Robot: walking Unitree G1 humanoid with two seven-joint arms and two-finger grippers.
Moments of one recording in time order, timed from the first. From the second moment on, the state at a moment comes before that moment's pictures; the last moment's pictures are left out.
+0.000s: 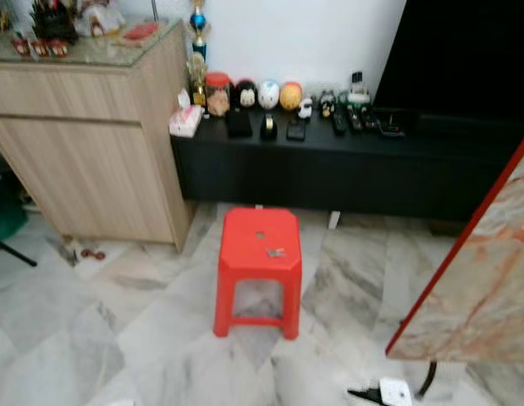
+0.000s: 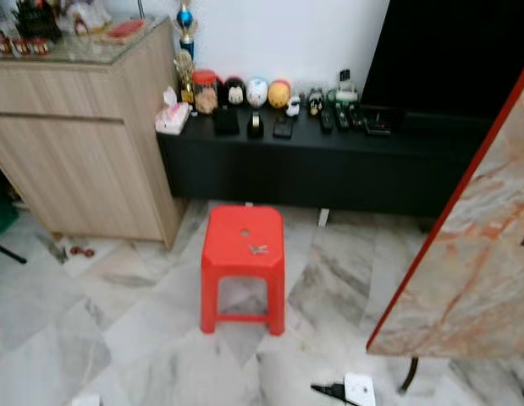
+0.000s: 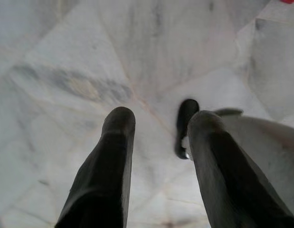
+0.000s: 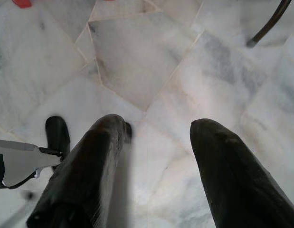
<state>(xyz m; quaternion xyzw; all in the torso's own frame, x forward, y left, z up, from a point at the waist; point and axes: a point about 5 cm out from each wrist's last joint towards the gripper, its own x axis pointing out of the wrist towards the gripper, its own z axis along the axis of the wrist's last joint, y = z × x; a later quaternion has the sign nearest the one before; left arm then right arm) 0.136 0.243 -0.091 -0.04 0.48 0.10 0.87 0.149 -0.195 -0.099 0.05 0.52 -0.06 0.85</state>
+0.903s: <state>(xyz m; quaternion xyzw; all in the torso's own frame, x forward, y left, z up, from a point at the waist) 0.139 0.240 -0.091 -0.04 0.48 0.09 0.87 0.147 -0.193 -0.100 0.04 0.53 -0.04 0.85</state>
